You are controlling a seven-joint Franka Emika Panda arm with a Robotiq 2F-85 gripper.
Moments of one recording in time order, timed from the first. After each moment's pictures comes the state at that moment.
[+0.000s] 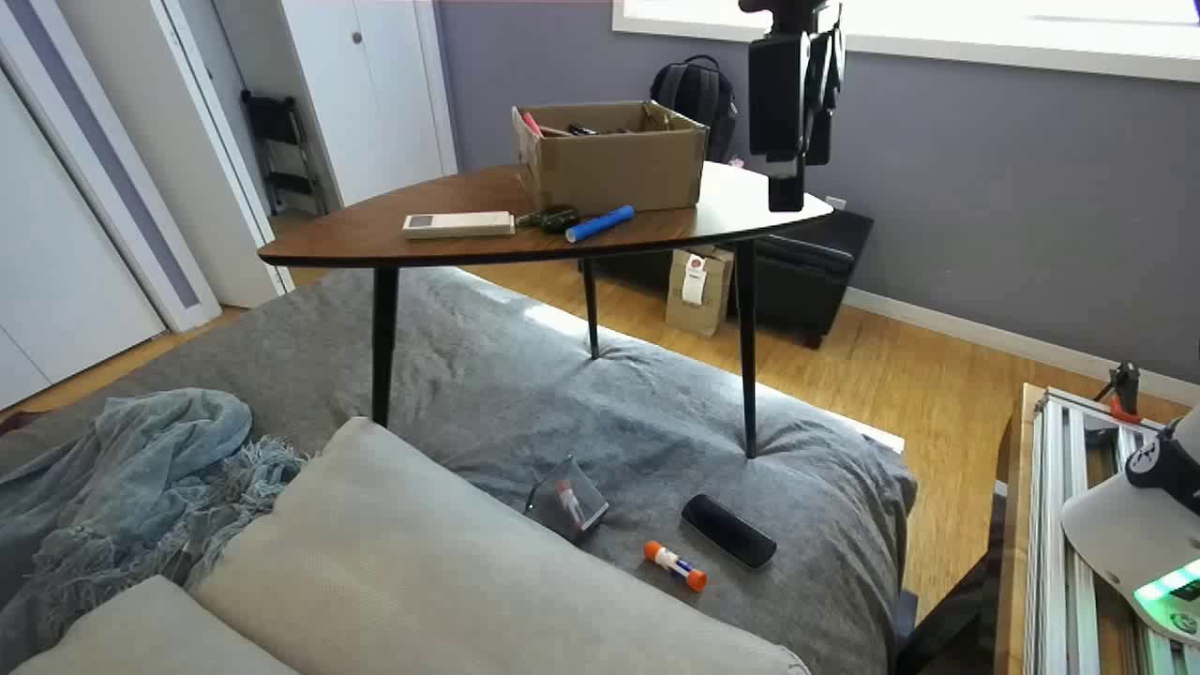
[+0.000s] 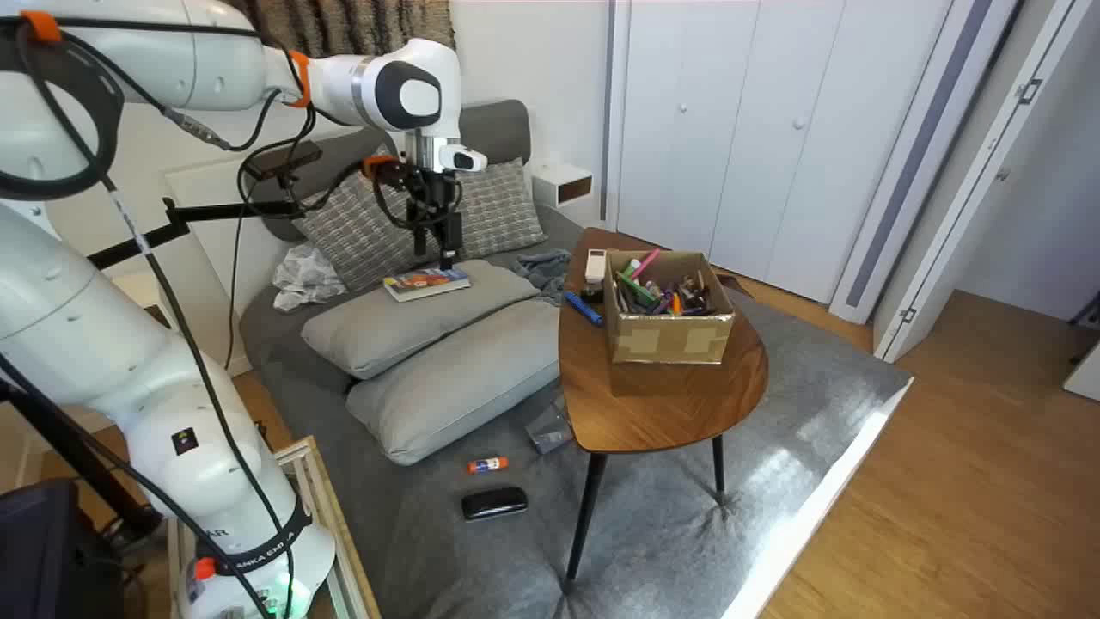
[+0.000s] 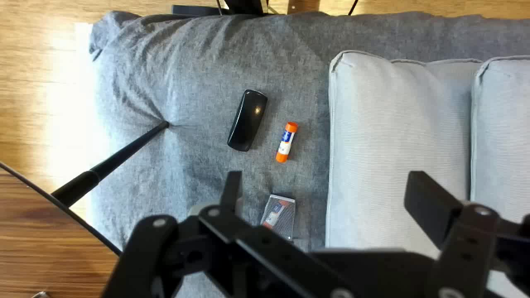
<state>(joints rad) 0.13 -0.24 0.27 -2.10 0.03 1.64 0.28</state>
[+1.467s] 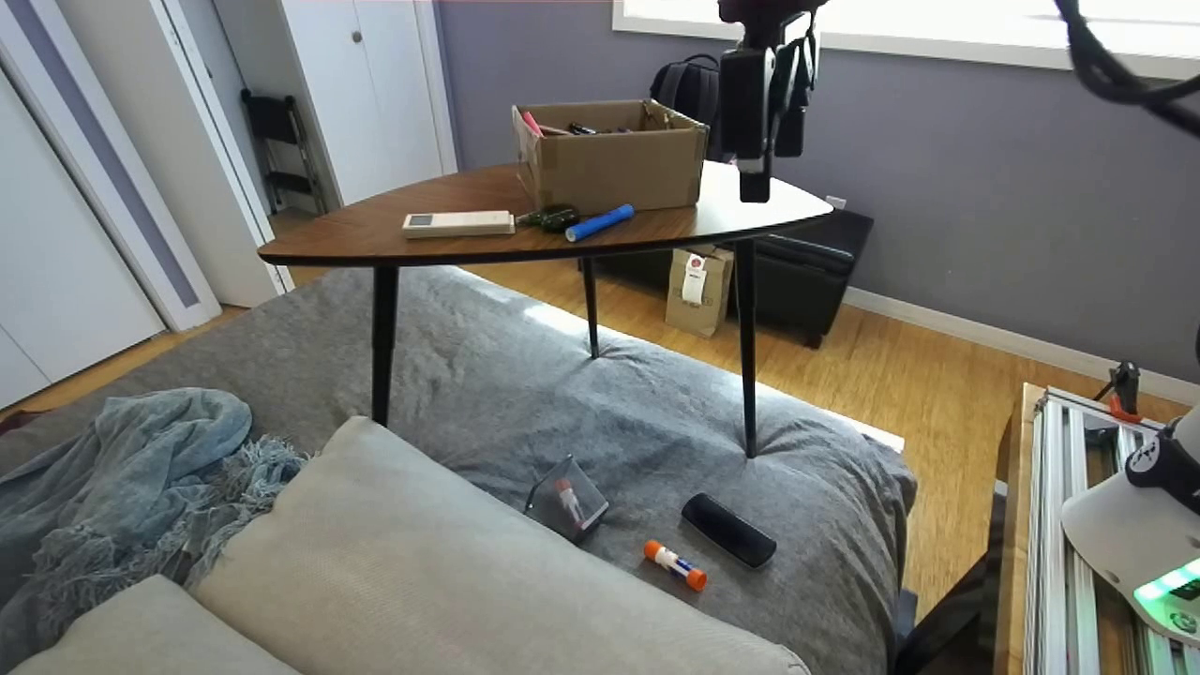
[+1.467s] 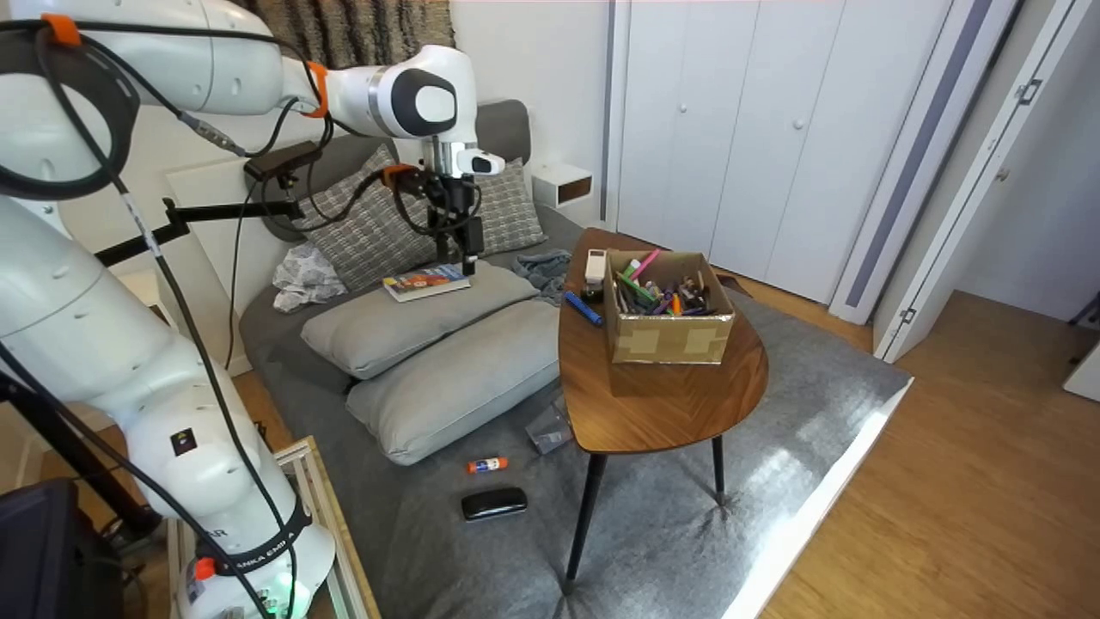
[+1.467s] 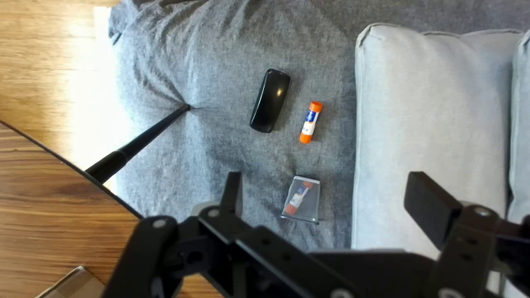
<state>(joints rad) 0.12 -0.21 0.23 -2.10 -0.05 1.71 0.28</state>
